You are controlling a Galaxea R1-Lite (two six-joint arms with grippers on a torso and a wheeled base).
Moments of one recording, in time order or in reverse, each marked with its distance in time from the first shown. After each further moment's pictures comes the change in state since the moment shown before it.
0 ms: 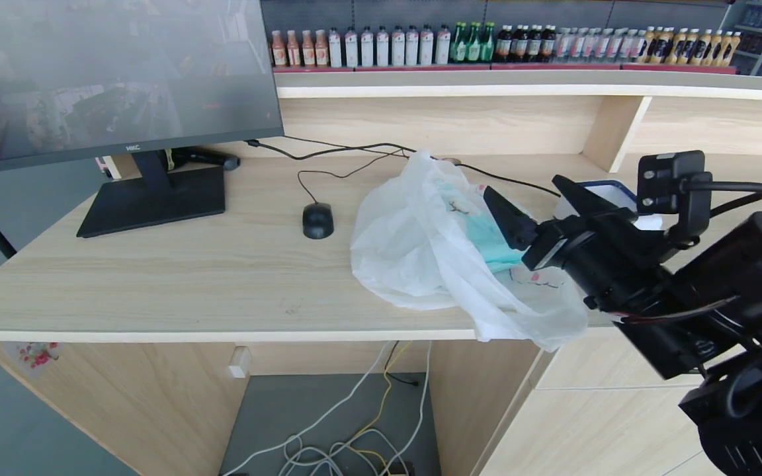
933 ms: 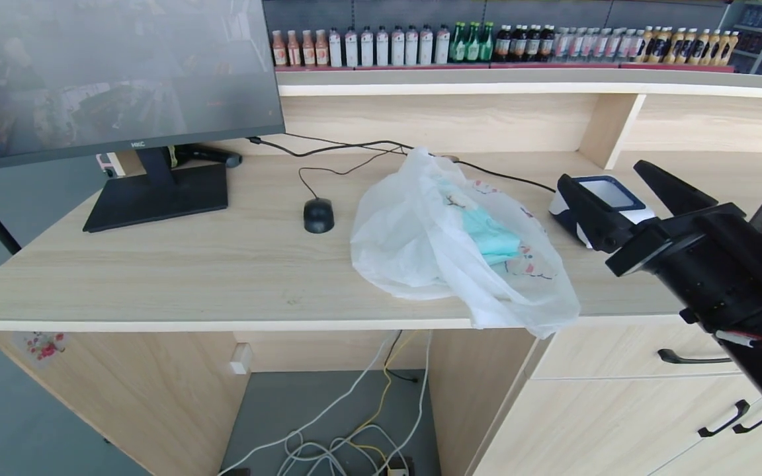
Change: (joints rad) left arm -0.001 0.000 0.000 0.000 0.000 -0.002; right arm -0.072 -0.197 0.156 -0.007 0.038 -0.033
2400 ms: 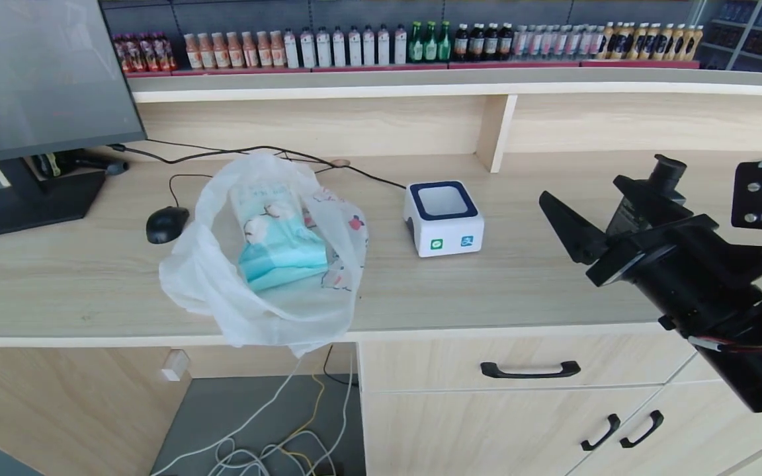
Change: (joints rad) left arm 0.001 0.000 0.000 0.000 0.000 -0.013; right arm 0.002 0.050 0.006 -0.009 0.001 -0.003
